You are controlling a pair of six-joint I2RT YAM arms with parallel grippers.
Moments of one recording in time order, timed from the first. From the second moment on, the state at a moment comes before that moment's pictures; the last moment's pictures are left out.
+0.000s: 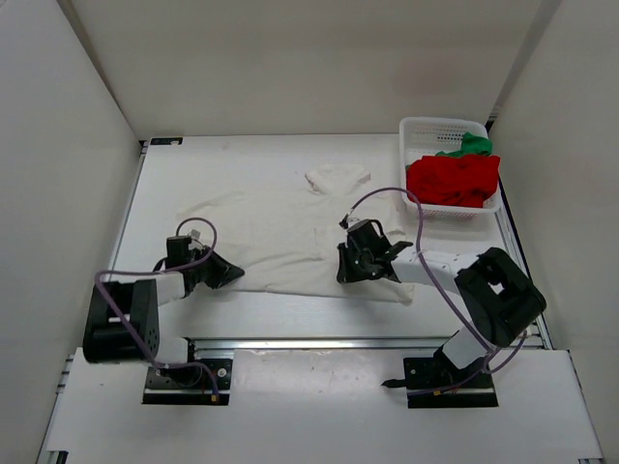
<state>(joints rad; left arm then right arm) 0.03 1.43 0.38 0.17 0.51 -0.83 0.66 1.57 0.75 -0.11 -0.13 0.43</state>
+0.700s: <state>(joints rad) 0.16 1.65 0.99 0.04 0.19 -0.77 0.62 1.51 0.81 -0.10 -0.29 0.41</state>
